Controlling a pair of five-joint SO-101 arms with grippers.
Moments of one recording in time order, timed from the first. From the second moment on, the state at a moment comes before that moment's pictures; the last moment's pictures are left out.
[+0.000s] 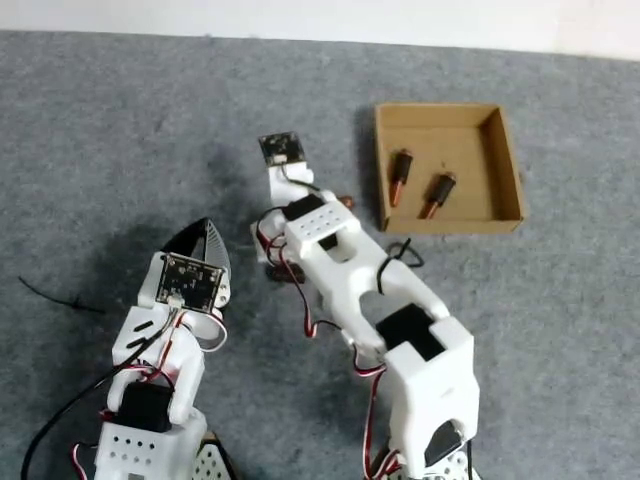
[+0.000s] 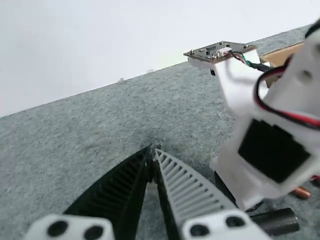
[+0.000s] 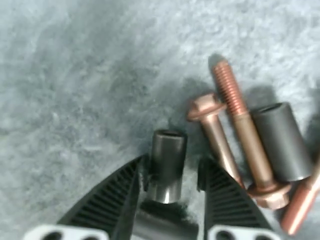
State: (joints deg) left arm 2.7 -103.5 96.0 29.8 -7.3; right arm -36.1 22.5 5.2 47.4 -14.2
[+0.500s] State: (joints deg) left arm 2.7 -103.5 96.0 29.8 -7.3; right arm -35.4 29.9 -5.4 55.0 -14.2
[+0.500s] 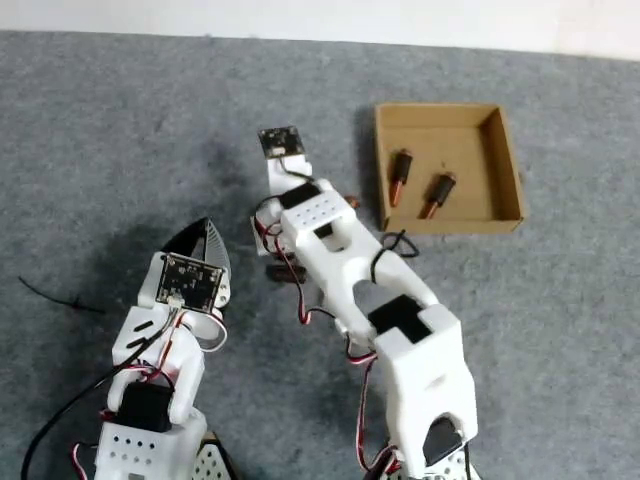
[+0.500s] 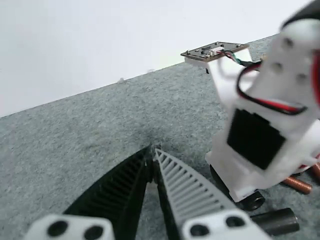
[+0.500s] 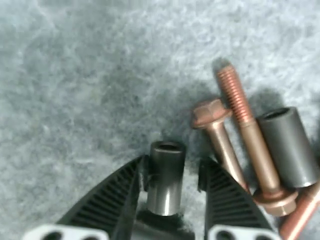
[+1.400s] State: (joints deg) left arm 2.7 -103.5 96.0 29.8 -7.3; right arm -32.4 28.0 -9.9 61.9 -8.0
